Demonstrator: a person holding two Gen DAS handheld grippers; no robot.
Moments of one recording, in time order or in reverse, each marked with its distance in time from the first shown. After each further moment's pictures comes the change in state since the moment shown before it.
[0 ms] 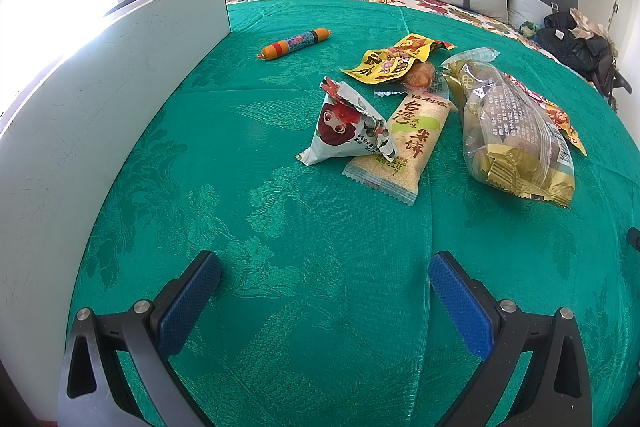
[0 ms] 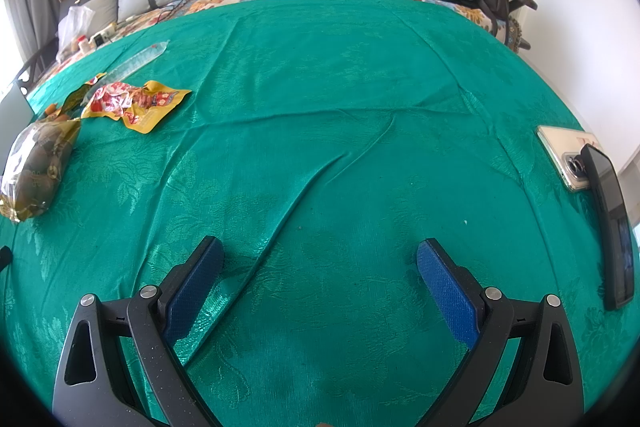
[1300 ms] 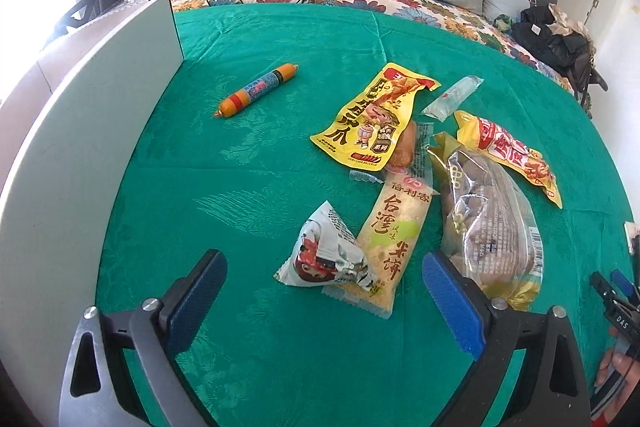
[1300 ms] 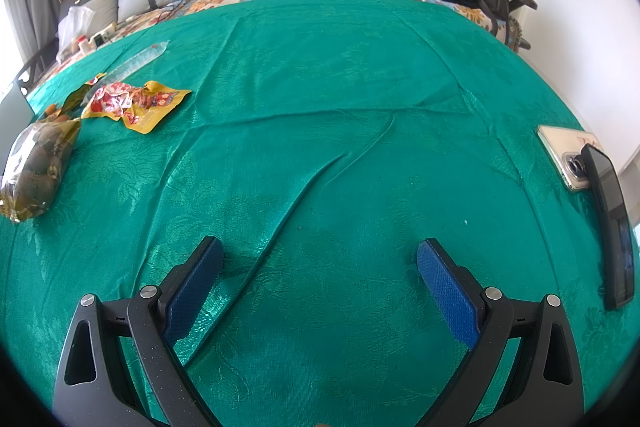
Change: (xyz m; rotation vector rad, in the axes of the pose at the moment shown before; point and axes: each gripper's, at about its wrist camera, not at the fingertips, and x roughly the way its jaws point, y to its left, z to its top) left arm 0.017 0.003 0.087 0.027 0.101 -0.130; right arm 0.000 0.000 0.000 0.000 0.000 0.000
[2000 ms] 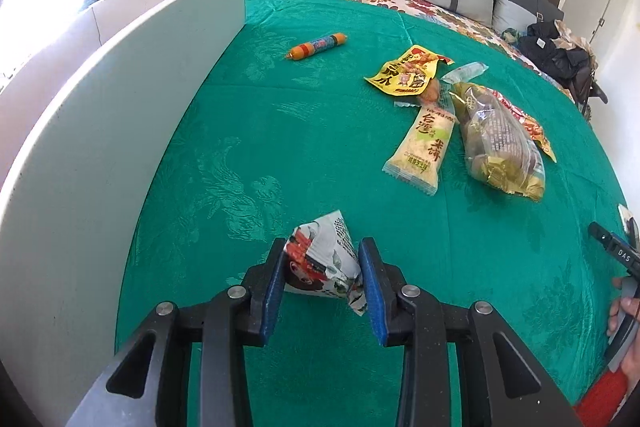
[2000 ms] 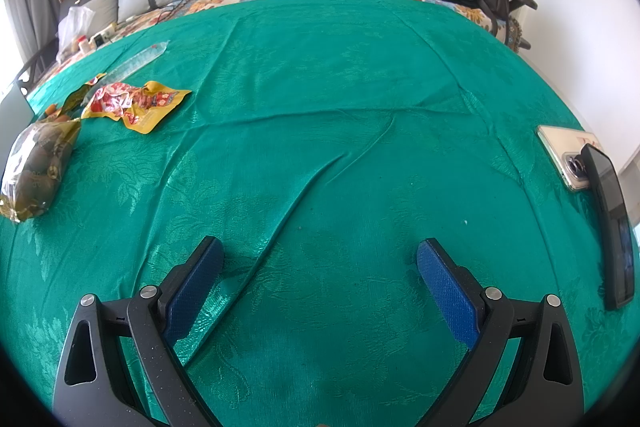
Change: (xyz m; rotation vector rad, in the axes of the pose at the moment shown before) left arm -0.047 0.049 -0.091 -0.050 -0.053 0.014; right arm 0.000 0.000 0.000 0.000 0.000 0.000
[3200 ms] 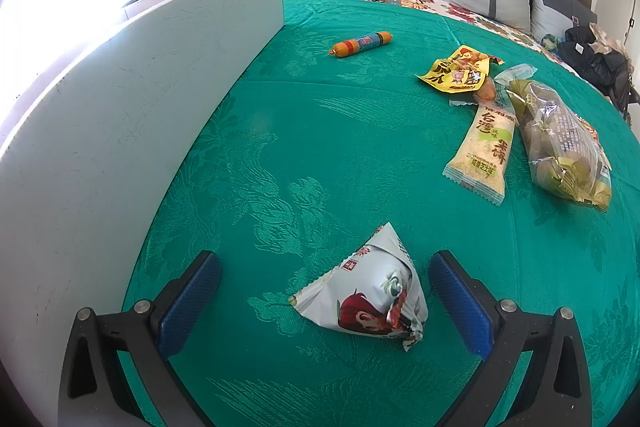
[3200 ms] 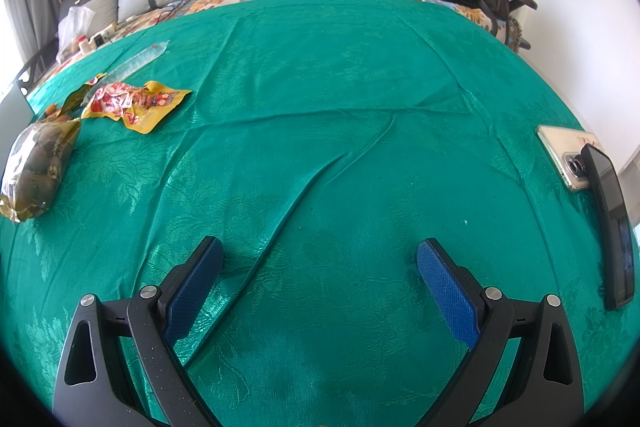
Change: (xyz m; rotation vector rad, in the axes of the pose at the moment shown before) left arm 0.029 0.005 -0.004 -0.026 -0.057 0.157; right arm 0.000 0.000 0.000 0.000 0.000 0.000
